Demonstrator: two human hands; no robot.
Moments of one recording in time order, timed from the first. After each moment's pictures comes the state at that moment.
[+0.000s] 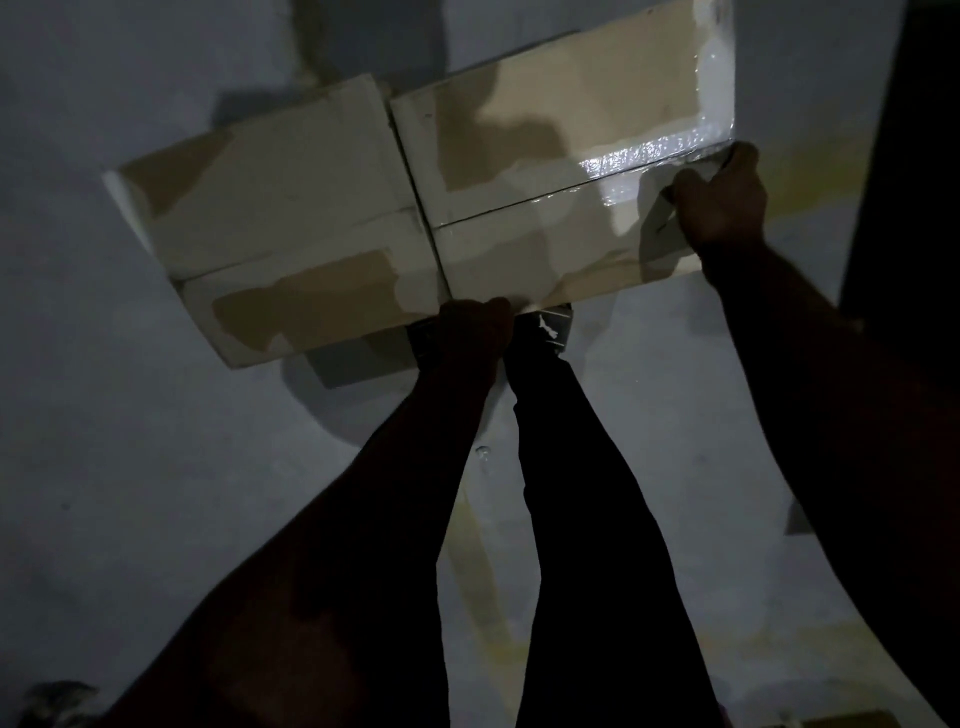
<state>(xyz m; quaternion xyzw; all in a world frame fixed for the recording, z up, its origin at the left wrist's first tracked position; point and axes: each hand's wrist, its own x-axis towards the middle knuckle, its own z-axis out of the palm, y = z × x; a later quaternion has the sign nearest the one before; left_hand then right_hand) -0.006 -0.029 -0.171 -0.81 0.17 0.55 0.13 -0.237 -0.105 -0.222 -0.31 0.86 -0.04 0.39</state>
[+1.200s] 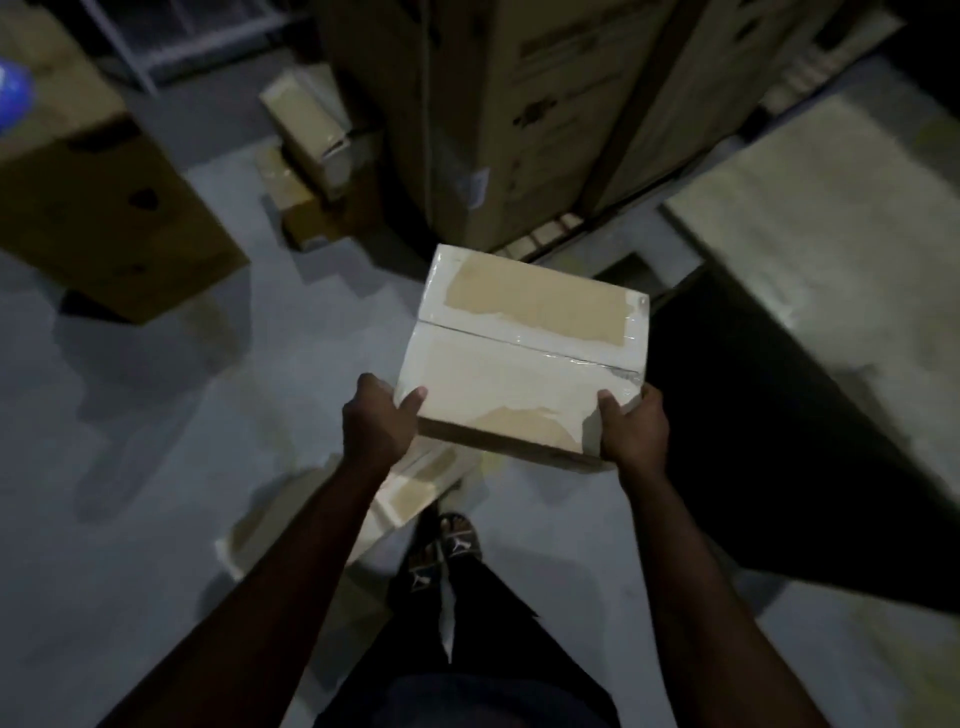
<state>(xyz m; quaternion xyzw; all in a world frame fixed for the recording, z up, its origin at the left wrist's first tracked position) -0.077 -0.102 0.312 -0.66 0.62 0.41 -0.12 -0.321 0.038 0.303 -0.12 0.90 -0.37 0.22</state>
